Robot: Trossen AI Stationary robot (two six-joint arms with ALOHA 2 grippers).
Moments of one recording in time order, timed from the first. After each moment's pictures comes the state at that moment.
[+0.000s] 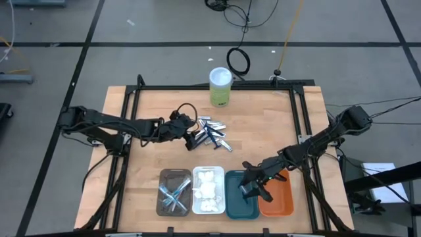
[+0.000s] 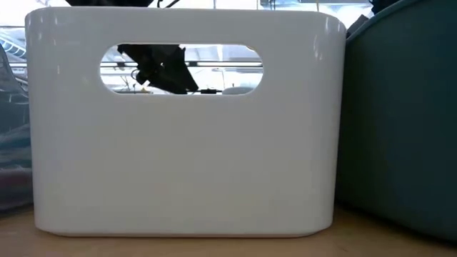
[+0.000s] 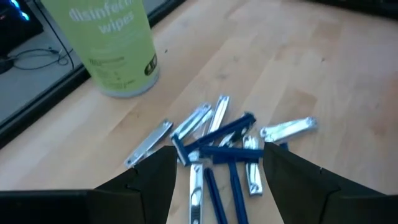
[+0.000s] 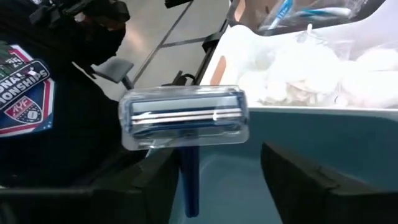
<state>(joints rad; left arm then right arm) 0.00 1.36 0.79 -0.08 -0.42 -0.31 0.46 1.39 0.60 0.39 -0.19 0.43</state>
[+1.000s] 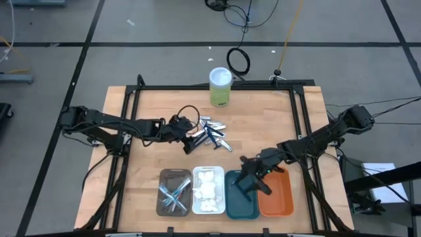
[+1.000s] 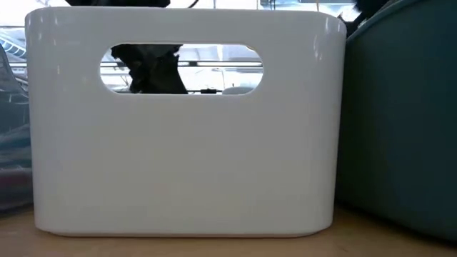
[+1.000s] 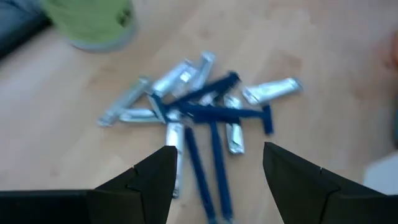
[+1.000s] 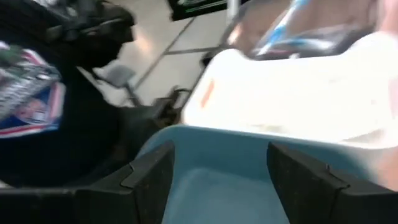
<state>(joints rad) 0.00 1.37 0.79 -0.19 -0.28 -0.41 0.36 1.36 0.60 0.39 -0.31 0.34</state>
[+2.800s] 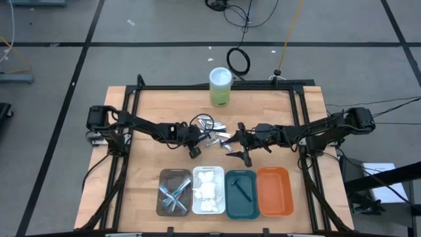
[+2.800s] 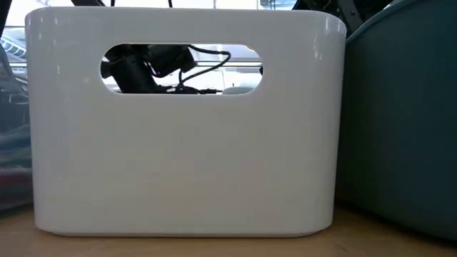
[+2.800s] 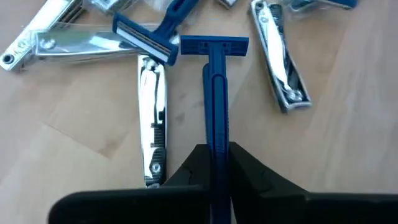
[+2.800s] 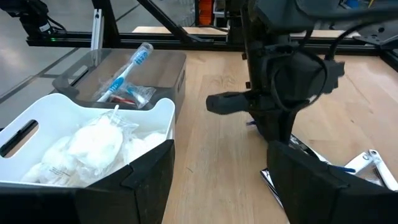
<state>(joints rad) 0.07 1.71 0.79 -0.05 -0.15 -0.34 0.04 1.34 0.60 0.44 -0.11 0.01</state>
